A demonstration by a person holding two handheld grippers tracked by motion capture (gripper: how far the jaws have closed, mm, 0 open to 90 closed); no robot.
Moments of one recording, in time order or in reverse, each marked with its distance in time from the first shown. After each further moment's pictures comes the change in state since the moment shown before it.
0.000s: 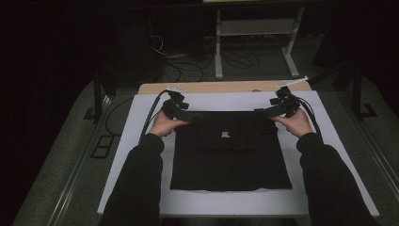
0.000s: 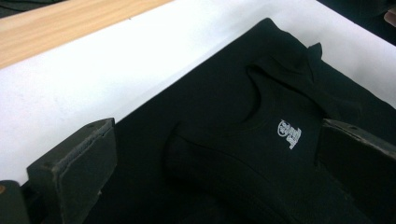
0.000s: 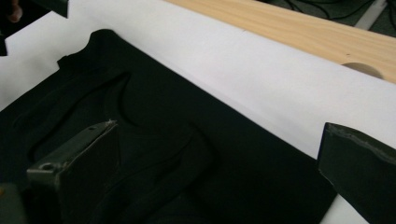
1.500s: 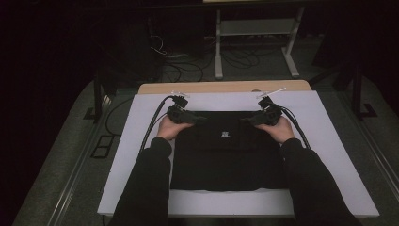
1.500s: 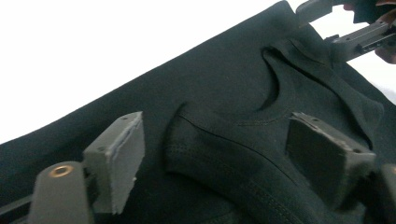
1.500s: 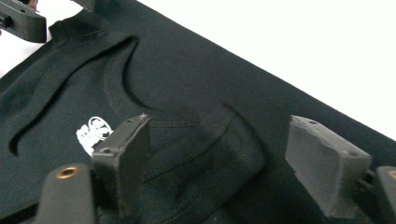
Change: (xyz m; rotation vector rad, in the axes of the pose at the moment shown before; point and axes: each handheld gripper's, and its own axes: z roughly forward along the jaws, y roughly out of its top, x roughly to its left) left arm 0.017 -0.017 0.030 0.038 -0.037 -0.118; right arm 0.015 -0.017 0.056 0.101 0.056 0.015
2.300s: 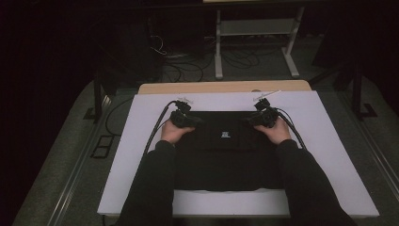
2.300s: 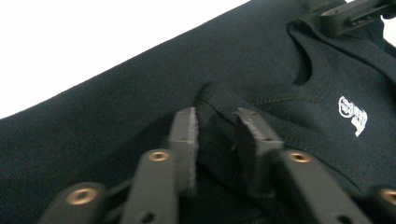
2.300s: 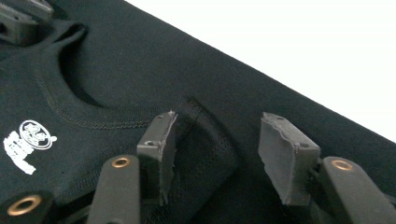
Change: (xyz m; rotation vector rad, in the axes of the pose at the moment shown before) left arm 0.000 -0.015 0.019 0.023 0.054 0.038; right arm 0.000 -0.004 0.017 0.027 -0.136 0.016
